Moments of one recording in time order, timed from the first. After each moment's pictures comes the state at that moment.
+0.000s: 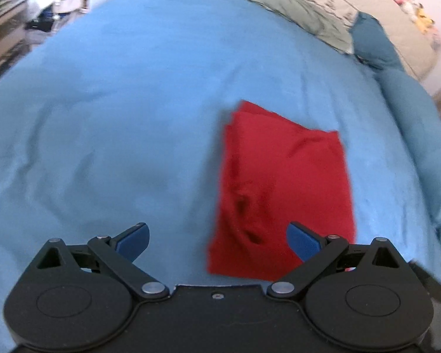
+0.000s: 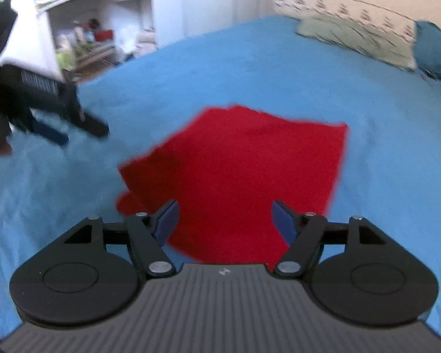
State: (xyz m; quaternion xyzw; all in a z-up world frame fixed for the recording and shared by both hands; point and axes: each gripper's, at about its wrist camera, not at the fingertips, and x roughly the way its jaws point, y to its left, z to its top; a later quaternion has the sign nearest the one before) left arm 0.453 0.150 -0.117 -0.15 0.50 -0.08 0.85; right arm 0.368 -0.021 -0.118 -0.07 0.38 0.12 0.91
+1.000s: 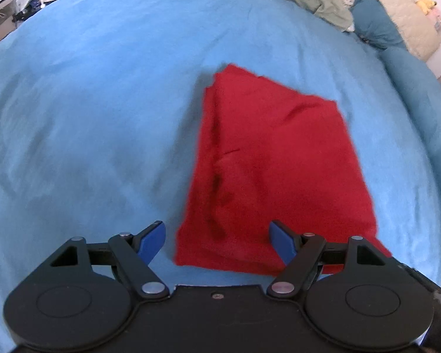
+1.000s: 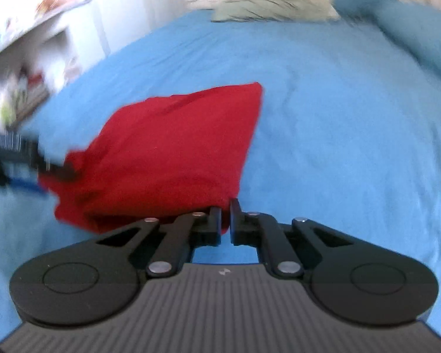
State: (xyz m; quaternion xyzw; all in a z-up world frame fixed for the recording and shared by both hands) left arm 0.458 0.106 -0.167 -0.13 0.53 -0.07 0.84; right arm 0.355 -0.087 -0.155 0.08 0.38 0.00 0.92
